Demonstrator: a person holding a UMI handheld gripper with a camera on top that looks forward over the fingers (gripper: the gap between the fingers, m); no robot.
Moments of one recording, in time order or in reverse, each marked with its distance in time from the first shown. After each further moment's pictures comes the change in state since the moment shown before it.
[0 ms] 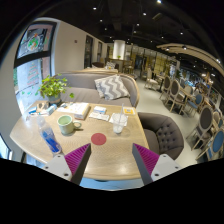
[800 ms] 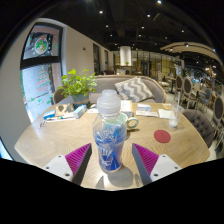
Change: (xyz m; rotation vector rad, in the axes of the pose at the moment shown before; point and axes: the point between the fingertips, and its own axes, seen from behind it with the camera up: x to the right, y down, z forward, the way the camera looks) arm -0.300 0.045 0.122 0.117 -0.112 0.093
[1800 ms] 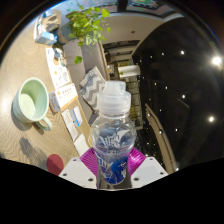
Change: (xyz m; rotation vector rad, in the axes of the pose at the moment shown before) arm 0.189 -0.193 0.087 -0.085 0.721 -1.194
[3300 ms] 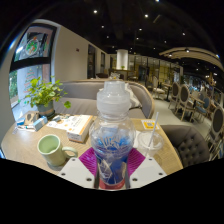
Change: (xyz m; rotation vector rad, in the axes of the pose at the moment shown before) arm -0.095 0.053 0.027 0.110 -0.646 1.147
